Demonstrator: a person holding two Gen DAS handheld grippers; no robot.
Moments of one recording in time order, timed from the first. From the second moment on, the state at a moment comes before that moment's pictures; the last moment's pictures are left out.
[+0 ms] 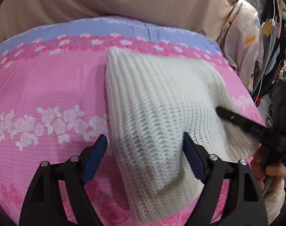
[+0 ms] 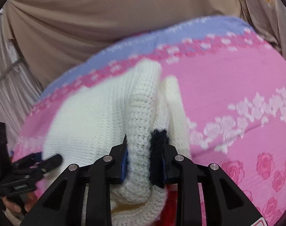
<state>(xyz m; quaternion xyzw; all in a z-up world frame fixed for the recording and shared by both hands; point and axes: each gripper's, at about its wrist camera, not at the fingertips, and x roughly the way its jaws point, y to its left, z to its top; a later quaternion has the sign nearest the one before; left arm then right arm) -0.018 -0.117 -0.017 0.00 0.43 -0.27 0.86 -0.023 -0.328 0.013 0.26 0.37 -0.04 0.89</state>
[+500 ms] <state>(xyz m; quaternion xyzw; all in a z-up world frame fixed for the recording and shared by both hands) -0.063 -0.118 -0.009 0.07 0.41 -0.28 0.87 -0.092 -0.274 0.039 0.19 0.37 -0.01 0.91</state>
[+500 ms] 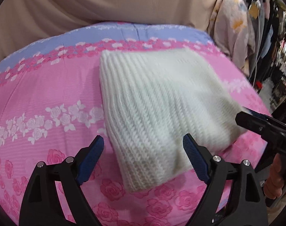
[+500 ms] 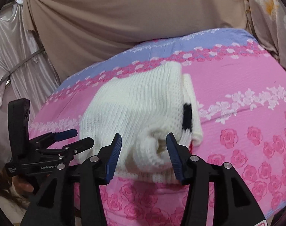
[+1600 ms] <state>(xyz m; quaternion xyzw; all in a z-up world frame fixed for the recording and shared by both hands) -0.024 -0.168 0.004 0.09 0.39 -0.25 0.88 -0.048 -0.289 0.029 0.12 0.39 -0.08 0.91</state>
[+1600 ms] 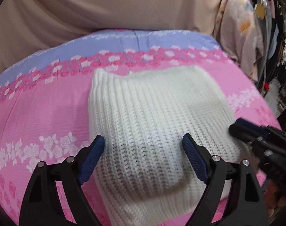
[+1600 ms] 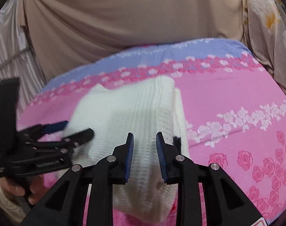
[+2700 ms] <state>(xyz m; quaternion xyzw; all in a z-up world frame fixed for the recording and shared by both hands) -0.014 -0.135 0.008 0.02 0.40 -0.24 0.89 -0.038 -0.311 0.066 0.19 0.34 -0.06 0.92</state>
